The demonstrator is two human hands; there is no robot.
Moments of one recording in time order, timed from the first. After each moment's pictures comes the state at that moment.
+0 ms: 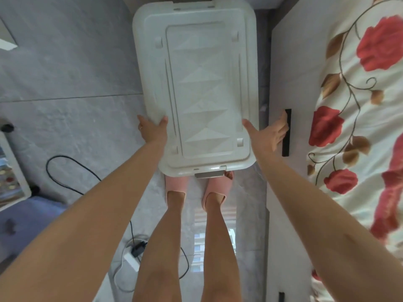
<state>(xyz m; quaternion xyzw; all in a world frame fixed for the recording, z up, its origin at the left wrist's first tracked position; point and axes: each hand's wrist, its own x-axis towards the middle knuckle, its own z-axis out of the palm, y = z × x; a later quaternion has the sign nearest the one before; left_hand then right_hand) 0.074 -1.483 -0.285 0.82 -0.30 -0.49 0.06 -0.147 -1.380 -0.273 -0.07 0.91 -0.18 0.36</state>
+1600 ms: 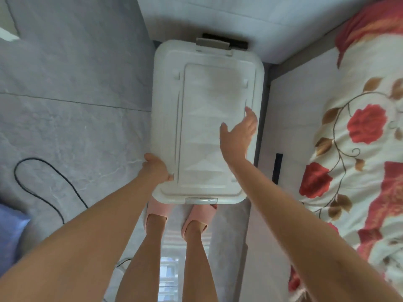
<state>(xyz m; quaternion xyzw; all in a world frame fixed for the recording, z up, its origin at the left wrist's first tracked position) 0.096 -1.465 -0.298 0.72 -0.37 -0.47 -0.34 -0.093 -1.476 -0.247 -0.27 0.89 -0.21 0.31</state>
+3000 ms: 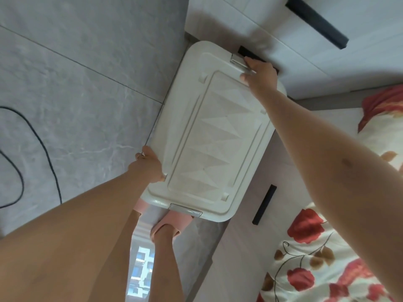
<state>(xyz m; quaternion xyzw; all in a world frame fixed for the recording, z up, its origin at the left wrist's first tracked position) 0.105 -1.471 -0.303 0.64 -0.45 -0.49 -0.39 -0.141 -1.673 -0.279 -0.57 0.76 0.01 0.33</state>
